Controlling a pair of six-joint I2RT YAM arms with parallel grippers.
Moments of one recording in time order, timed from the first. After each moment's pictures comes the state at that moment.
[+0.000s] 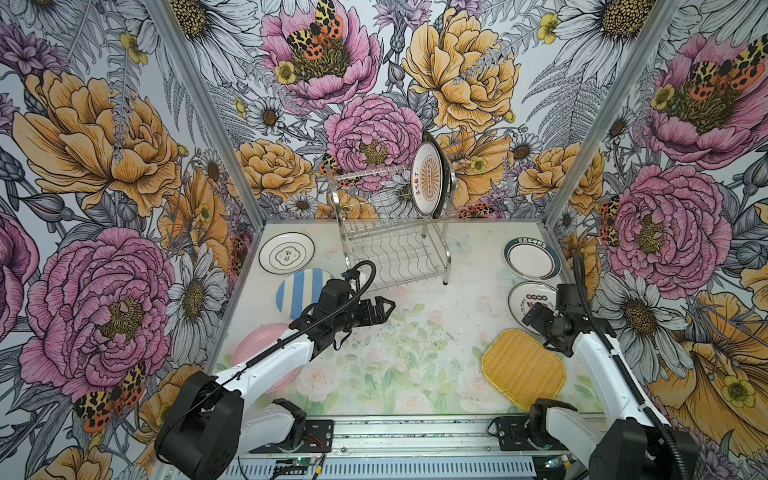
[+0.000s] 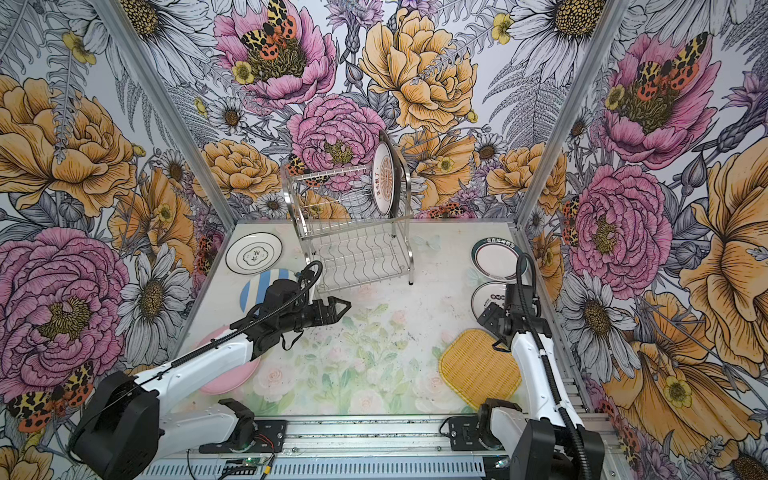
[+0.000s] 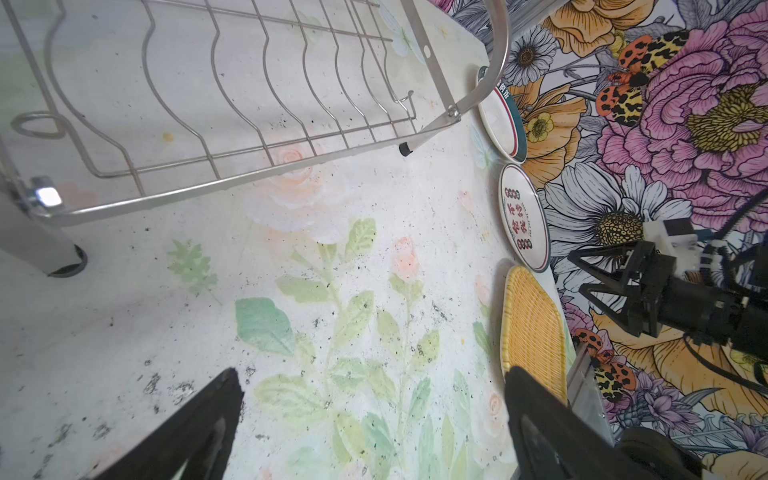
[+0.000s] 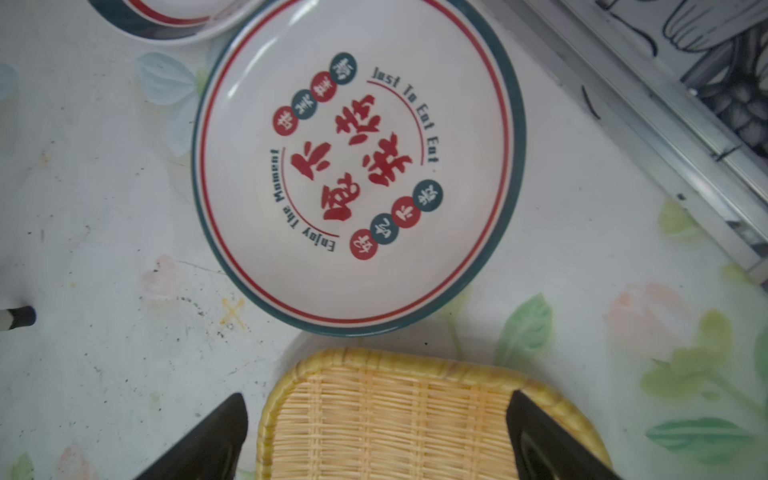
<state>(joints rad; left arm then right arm) -0.50 1.20 0.62 -0.06 0.32 -0.64 -0.26 1.03 0.66 -0.76 0.04 0.55</state>
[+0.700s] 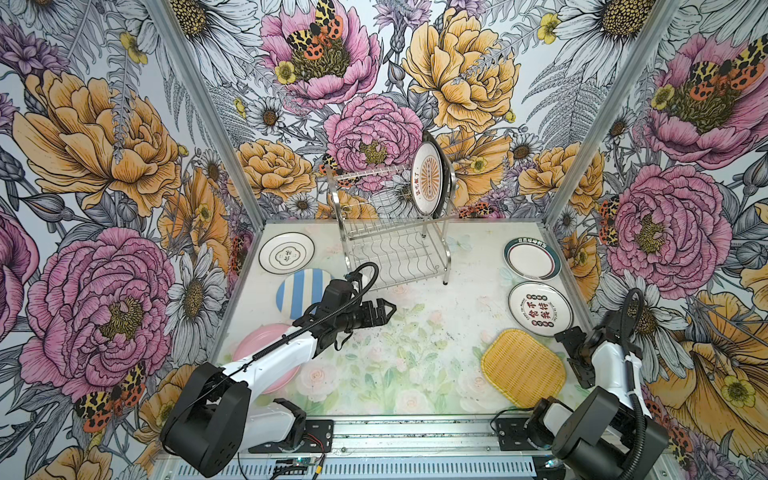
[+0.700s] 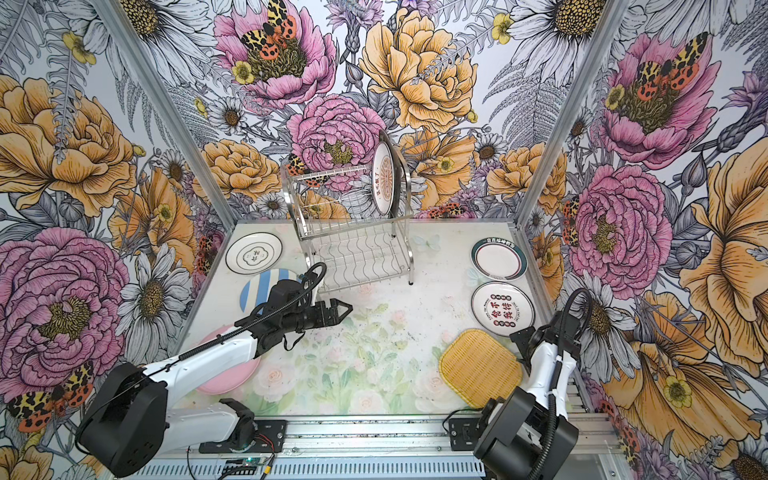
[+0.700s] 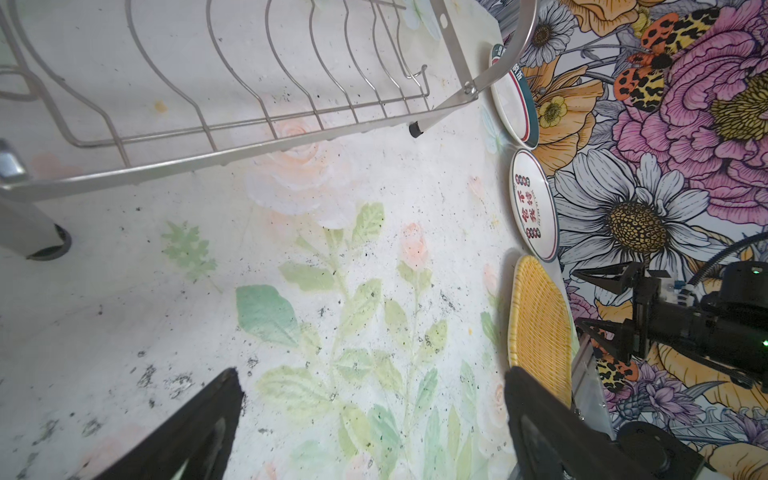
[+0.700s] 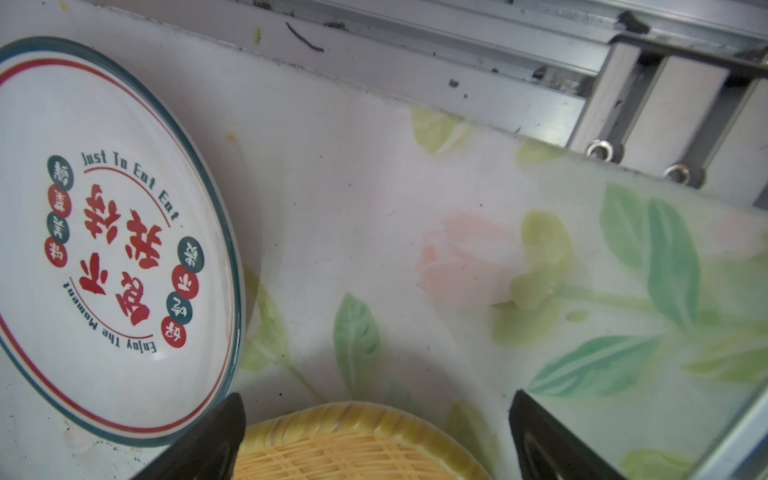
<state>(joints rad) -0.50 1.25 0.62 -0.06 0.34 -0.64 -0.72 1.06 0.57 -0.75 -0.11 0.58</state>
